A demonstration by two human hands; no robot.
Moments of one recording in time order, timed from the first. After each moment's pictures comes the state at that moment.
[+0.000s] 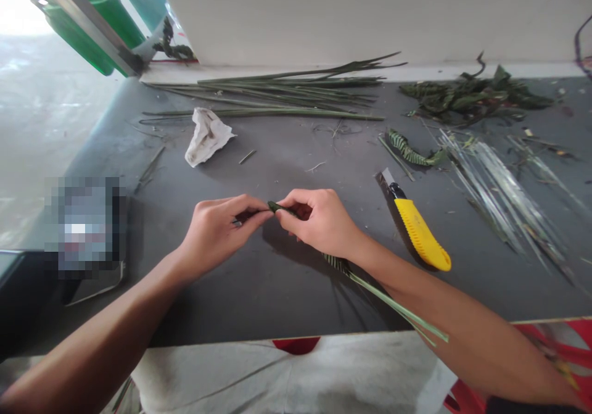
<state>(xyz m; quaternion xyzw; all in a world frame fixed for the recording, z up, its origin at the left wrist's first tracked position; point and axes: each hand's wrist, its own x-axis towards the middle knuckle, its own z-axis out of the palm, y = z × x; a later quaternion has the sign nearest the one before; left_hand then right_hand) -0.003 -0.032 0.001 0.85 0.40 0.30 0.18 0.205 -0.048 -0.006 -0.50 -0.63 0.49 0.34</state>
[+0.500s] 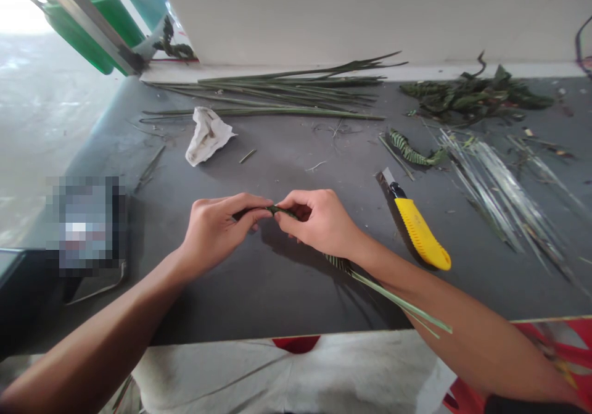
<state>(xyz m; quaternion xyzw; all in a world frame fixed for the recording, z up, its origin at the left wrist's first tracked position) -0.003 -0.033 -0.002 0.82 0.42 0.33 0.20 0.204 -0.050 -0.002 -0.49 -0.62 0.51 0.33</state>
